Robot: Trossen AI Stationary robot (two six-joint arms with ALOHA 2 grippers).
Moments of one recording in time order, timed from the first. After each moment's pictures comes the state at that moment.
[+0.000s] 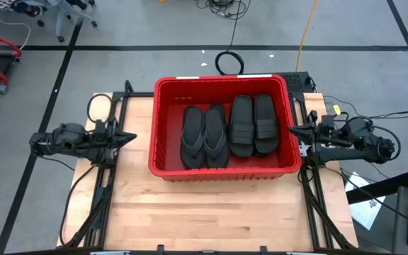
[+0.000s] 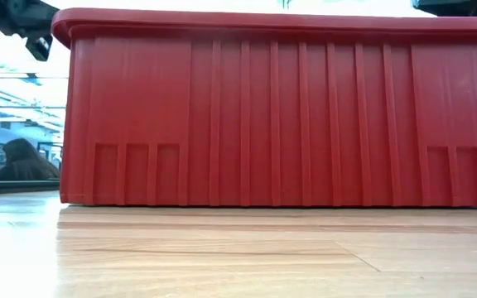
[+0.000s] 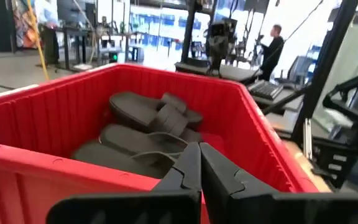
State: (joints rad) left arm -0.16 0.02 0.45 -0.45 -0.28 -0.17; right arm 0.06 0.01 0.55 -0.51 0.24 0.27
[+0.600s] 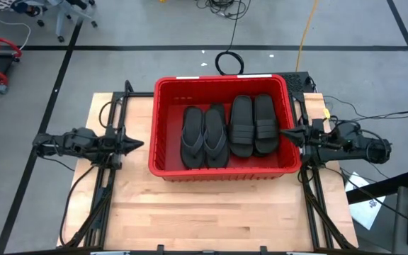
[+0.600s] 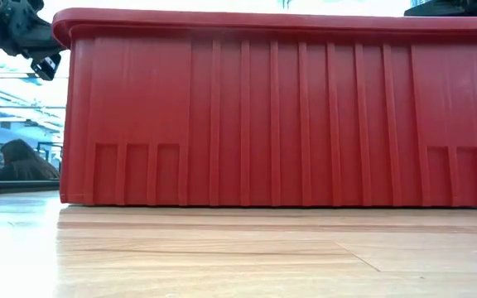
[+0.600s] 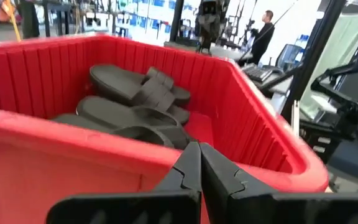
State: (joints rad) left arm -0.16 0.00 0.32 -0.39 -0.22 -0.23; right arm 0.06 0.03 0.41 -0.33 0.24 0.24
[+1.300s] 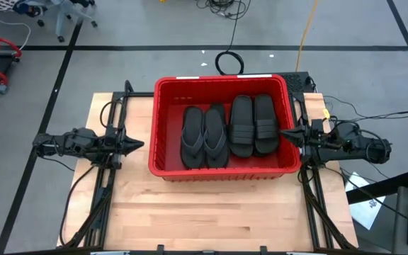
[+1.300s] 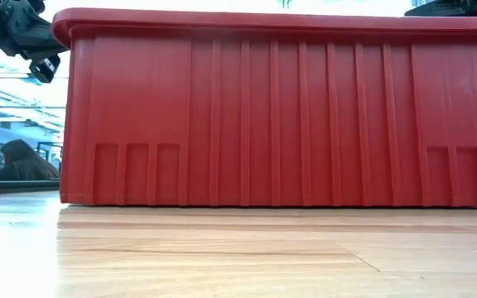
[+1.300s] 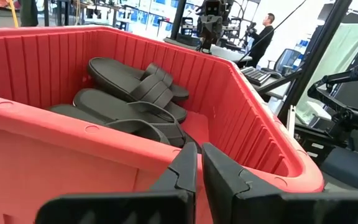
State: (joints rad) left arm -0.16 0.00 0.32 -0.40 -0.22 -0.29; right arm 0.06 0.03 0.41 -0.34 0.23 0.24
